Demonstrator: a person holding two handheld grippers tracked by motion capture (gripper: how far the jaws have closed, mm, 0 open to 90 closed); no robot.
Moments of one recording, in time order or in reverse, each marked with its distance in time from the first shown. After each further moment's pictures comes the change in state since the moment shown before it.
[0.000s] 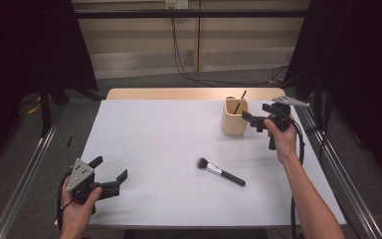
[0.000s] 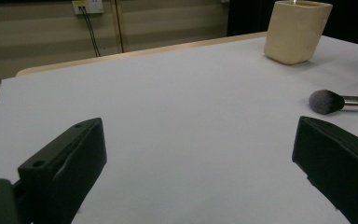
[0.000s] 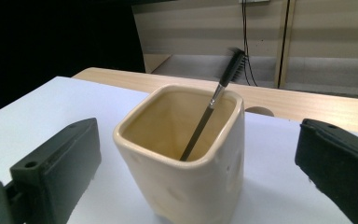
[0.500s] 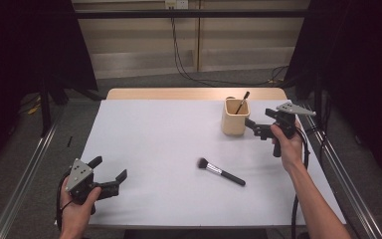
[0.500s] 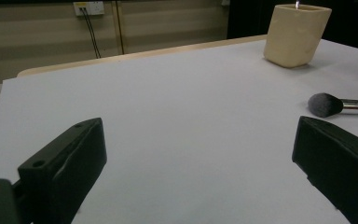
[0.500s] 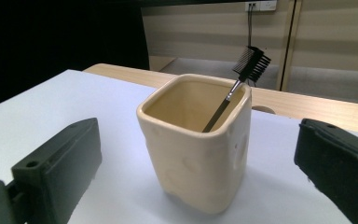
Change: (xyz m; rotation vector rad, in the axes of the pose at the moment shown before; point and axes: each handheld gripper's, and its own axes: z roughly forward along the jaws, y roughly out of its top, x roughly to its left) left arm 0.001 0.001 -0.002 -0.003 -0.001 0.000; right arm 0.010 -0.011 -0.025 -0.025 0.016 -0.052
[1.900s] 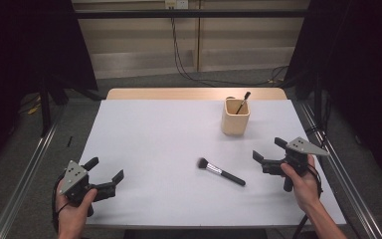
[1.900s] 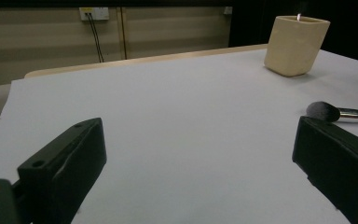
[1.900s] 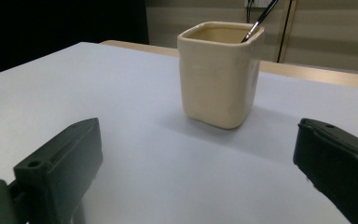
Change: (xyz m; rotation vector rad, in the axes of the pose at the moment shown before) left arm 0.002 -0.001 -0.009 -0.032 0.007 -0.033; right arm 0.038 -0.059 -0.073 0.004 -0.027 -0.054
